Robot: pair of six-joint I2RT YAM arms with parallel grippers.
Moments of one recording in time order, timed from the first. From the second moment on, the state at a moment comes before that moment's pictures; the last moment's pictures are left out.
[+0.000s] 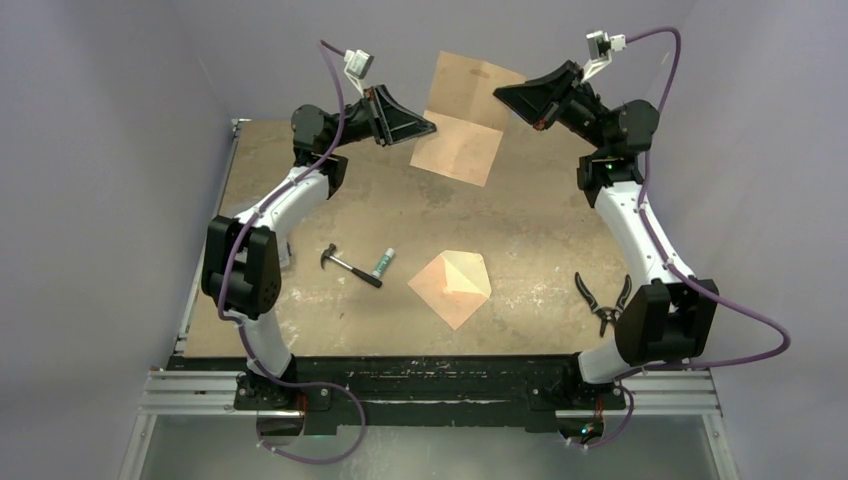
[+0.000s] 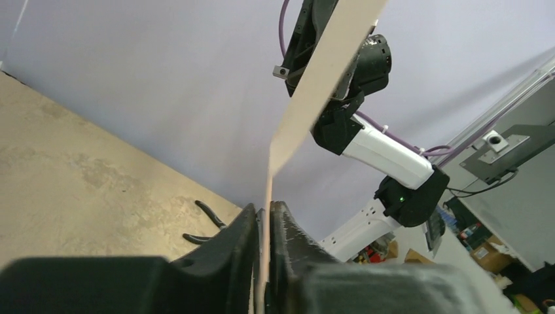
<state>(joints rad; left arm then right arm) -0.31 1.83 1.46 1.00 1.03 -1.28 0.09 1.50 1.38 0.75 -0.91 0.97</state>
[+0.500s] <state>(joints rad) -0.32 1.83 1.47 0.78 0.95 -1.17 0.09 1.47 1.38 0.74 -1.01 0.87</state>
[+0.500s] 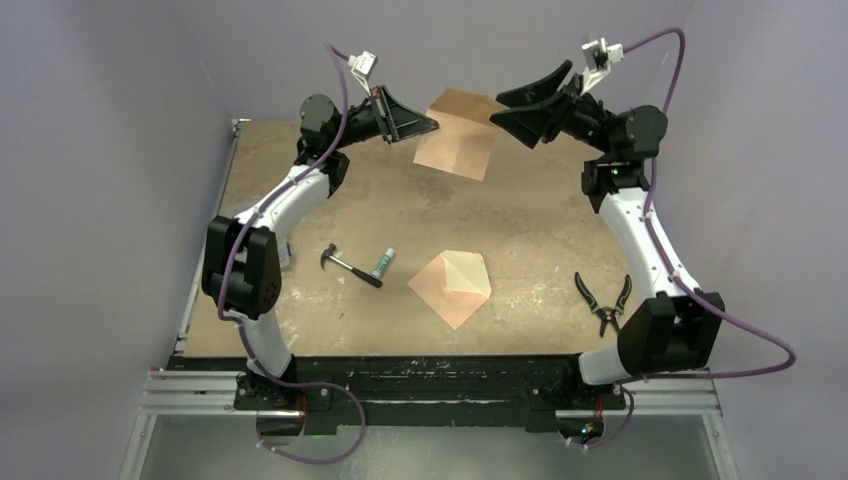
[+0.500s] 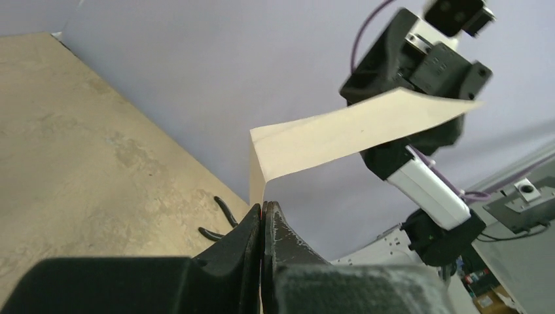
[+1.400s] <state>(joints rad) -0.32 1.77 1.54 0.62 1.06 -0.85 0.12 1.36 1.39 0.23 -0.84 0.44</state>
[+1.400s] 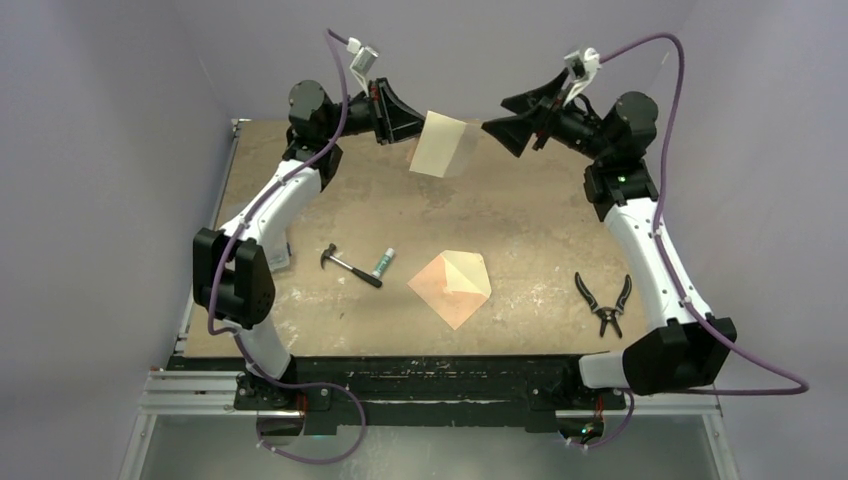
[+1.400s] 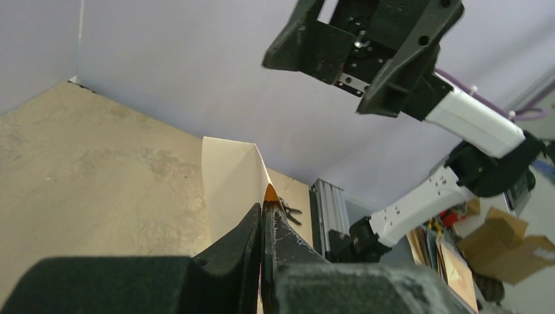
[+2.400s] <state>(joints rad) -0.32 1.71 1.53 1.13 1.45 -1.18 0.36 1.35 1.51 -0.42 -0.97 -0.43</state>
